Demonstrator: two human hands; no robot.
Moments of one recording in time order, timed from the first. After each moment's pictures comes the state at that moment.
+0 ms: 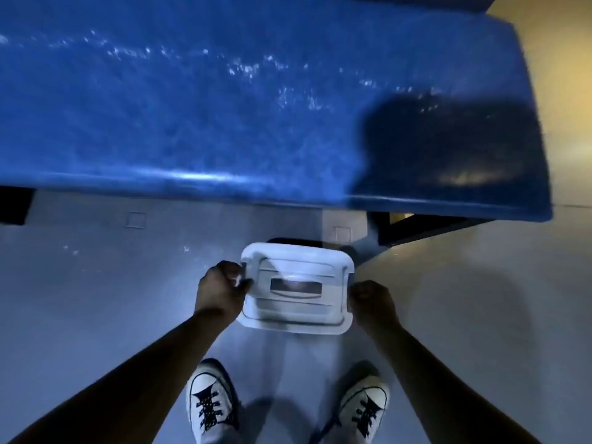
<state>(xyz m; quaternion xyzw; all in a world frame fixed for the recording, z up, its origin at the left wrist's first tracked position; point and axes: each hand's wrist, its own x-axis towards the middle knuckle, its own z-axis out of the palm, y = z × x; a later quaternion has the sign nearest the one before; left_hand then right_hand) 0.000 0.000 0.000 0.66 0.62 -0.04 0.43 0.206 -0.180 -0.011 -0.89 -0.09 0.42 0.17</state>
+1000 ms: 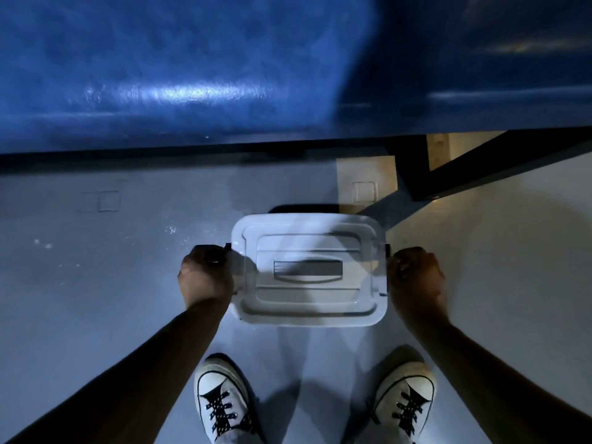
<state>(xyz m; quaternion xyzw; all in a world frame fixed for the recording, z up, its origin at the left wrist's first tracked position) 0.006 0.001 -0.106 0.61 0.73 0.01 0.31 0.224 -0.215 -0.111 -0.94 -0.12 0.25 0.20</state>
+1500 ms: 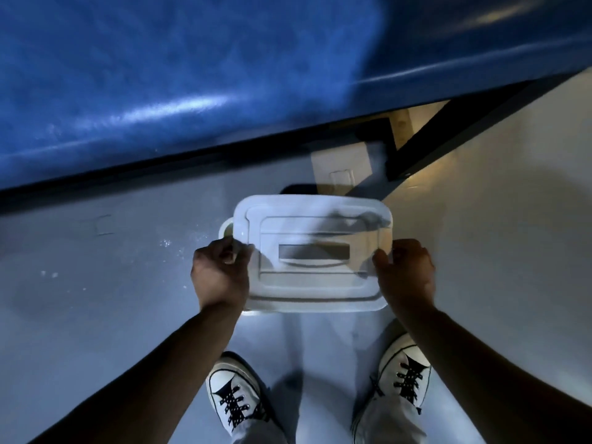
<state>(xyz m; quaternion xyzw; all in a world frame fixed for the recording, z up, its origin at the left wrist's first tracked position) 0.042 -0.033 -0.059 0.68 0.63 0.07 0.37 0.212 -0.238 -0.094 -0.92 0.01 0.28 0.27</state>
